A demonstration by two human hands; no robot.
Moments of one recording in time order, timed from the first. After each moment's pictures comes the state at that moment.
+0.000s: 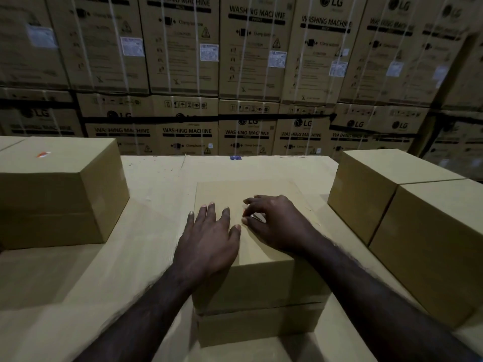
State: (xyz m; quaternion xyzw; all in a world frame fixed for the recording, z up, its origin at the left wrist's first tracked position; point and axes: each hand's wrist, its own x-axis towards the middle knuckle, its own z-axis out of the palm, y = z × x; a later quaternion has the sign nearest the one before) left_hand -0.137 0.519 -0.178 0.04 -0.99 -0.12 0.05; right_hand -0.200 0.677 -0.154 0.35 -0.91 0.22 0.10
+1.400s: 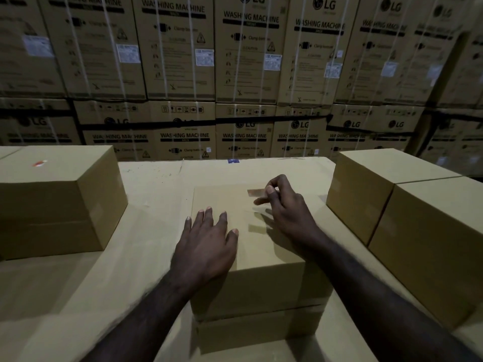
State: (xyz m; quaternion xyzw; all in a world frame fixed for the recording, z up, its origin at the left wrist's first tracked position) left_hand -0.135 0.519 -0.175 0.04 -0.99 -0.12 0.04; right_hand -0.215 0.688 -0.153 0.24 -0.84 0.47 0.11
